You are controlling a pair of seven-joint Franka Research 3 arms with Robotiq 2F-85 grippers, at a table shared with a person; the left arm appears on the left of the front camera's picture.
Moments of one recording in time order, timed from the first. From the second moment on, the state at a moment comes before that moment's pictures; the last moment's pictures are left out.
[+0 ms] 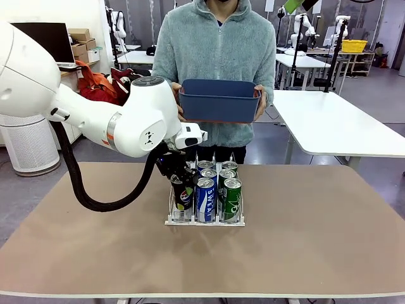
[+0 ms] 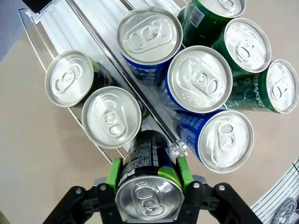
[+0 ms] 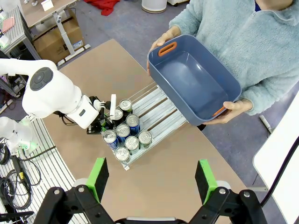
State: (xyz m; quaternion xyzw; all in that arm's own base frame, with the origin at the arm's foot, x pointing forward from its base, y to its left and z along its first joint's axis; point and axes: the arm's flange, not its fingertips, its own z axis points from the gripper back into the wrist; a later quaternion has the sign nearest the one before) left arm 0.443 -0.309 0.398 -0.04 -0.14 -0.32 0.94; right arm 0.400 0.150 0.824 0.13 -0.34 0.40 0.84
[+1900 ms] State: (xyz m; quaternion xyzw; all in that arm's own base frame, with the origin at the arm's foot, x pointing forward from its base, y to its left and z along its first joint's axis) left arm 0.441 -0.311 0.378 -0.03 -0.09 -0.32 0.94; right arm 0.400 0.150 0.824 0.13 -0.34 0.40 0.84
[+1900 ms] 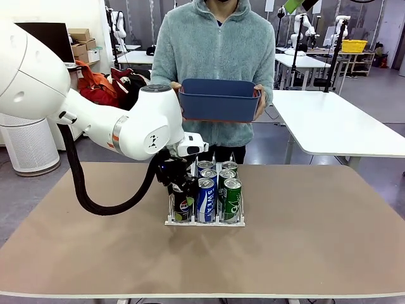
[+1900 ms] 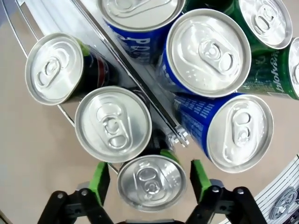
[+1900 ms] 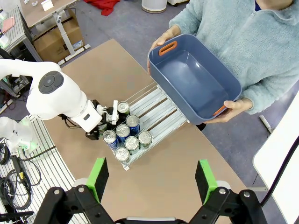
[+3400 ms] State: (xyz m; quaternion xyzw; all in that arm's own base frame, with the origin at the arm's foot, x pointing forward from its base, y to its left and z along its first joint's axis) left arm 0.435 -0.298 0.429 -0.05 -0.08 -0.34 0.93; right arm 0.400 0.150 0.824 0.13 -0.34 0.40 0.84
